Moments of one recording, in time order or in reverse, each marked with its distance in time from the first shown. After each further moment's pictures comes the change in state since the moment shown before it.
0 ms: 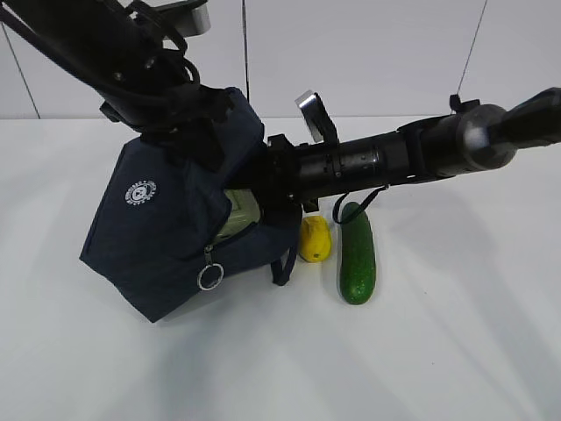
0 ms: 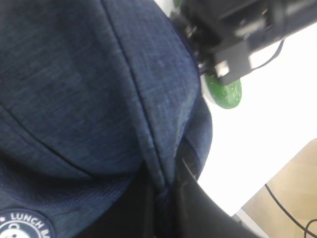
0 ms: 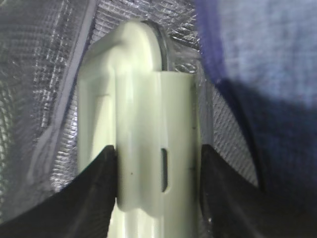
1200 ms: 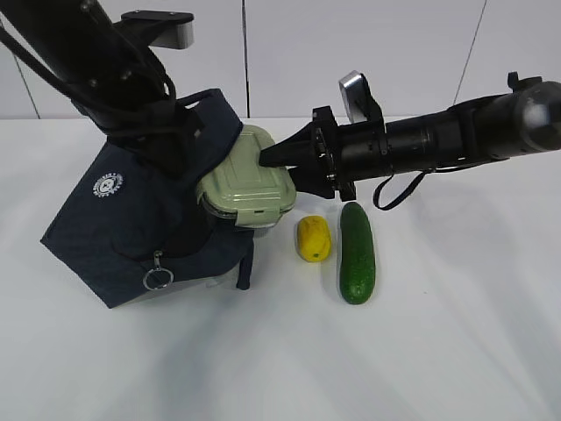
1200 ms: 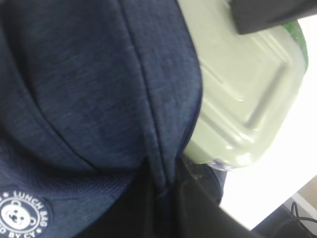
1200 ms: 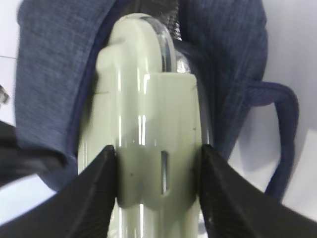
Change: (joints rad) left arm 0.011 0.000 0.000 0.178 0.052 0.002; right arm -0.100 -0.111 0.090 -0.048 0.071 0.108
